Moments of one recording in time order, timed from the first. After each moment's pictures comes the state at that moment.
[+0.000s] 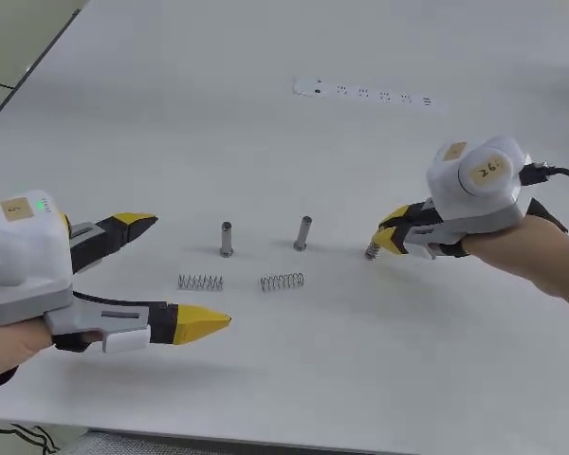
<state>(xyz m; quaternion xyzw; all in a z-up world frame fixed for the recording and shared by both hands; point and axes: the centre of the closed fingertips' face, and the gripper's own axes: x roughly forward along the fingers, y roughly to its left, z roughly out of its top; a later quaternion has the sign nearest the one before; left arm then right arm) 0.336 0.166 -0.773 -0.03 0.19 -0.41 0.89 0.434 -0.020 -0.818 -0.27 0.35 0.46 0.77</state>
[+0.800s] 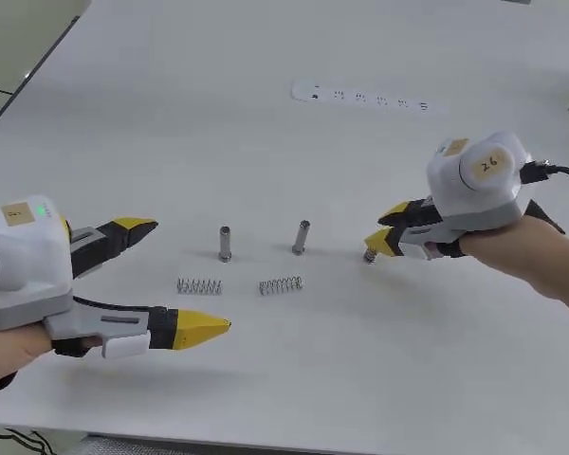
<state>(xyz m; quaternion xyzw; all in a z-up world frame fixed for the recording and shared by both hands) 0.335 0.165 -0.771 -0.03 0.19 -0.41 0.89 0.435 -0.015 -0.809 -0.25 0.35 0.45 0.79</state>
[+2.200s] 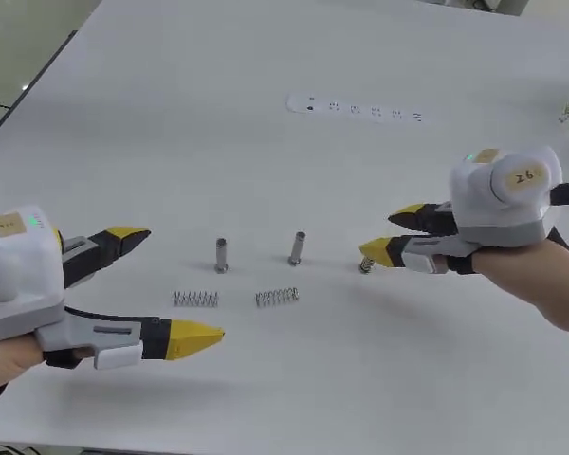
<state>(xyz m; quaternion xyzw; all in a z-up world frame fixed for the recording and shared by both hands) 0.337 0.168 -0.768 -0.03 0.19 -0.41 0.89 0.423 -0.016 -0.777 -0.17 0.31 0.43 0.83</state>
